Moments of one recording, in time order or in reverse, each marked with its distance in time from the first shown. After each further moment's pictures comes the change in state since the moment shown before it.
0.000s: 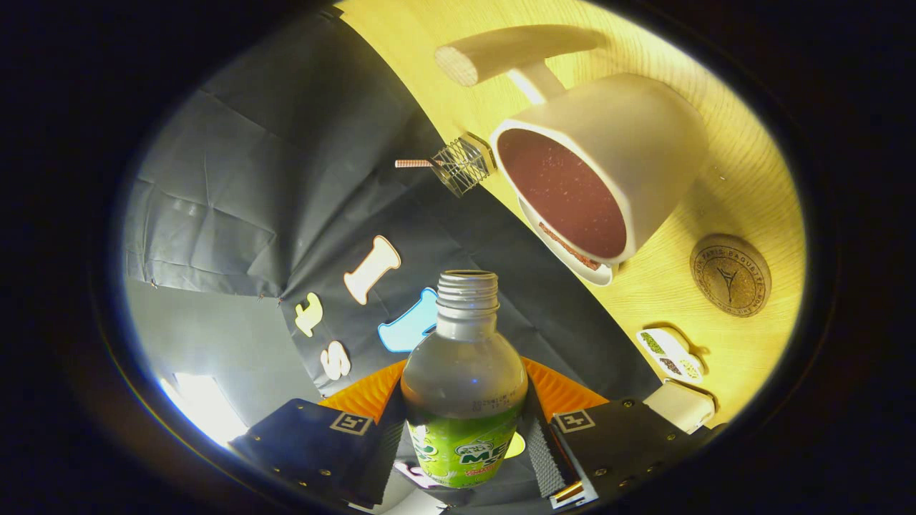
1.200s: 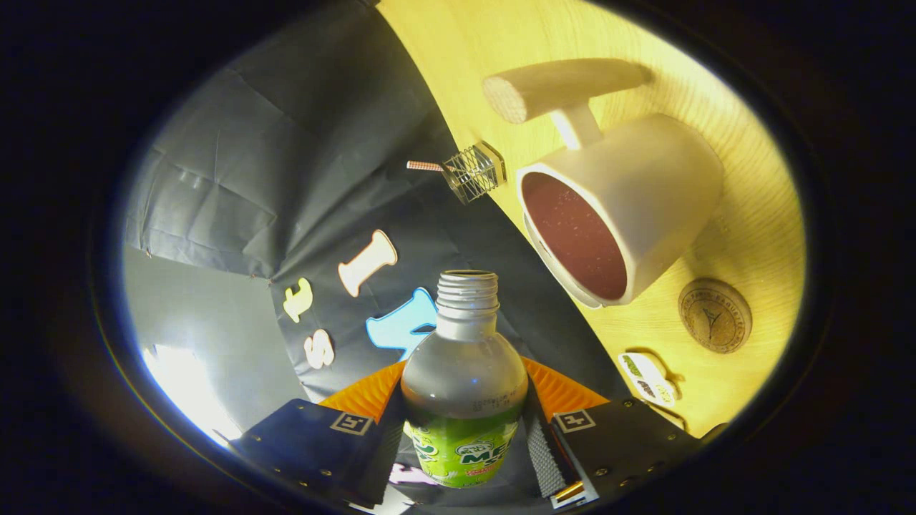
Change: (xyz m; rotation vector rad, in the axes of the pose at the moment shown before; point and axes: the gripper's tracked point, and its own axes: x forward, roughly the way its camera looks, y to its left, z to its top) arm -0.004 -0.007 0.012 -0.170 0.003 -0.043
